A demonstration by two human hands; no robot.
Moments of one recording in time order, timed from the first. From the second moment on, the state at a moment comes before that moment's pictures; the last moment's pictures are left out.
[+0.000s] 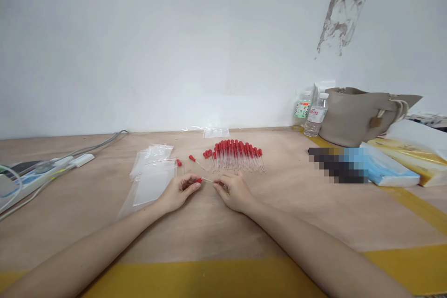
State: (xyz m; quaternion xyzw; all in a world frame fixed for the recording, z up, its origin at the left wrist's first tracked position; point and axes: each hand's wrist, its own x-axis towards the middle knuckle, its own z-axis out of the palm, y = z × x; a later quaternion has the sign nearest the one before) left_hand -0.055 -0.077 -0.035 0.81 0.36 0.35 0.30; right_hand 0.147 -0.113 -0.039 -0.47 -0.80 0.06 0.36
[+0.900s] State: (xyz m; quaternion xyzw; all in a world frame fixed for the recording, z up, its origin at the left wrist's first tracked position) left_hand -0.055 -0.095 -0.032 0.90 0.30 0.28 0.11; right_hand 0.141 -0.116 -0.033 -0.43 -0.86 -0.02 0.26
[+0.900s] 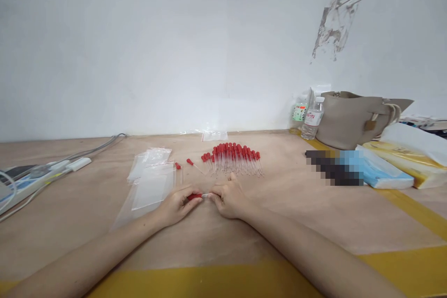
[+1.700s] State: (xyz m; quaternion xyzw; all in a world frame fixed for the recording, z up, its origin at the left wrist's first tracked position) left_hand -0.098 -0.054 -0.015 0.81 0.44 0.37 -0.05; right_hand 0.171 -0.102 -0.028 -0.58 -0.74 0.04 0.33
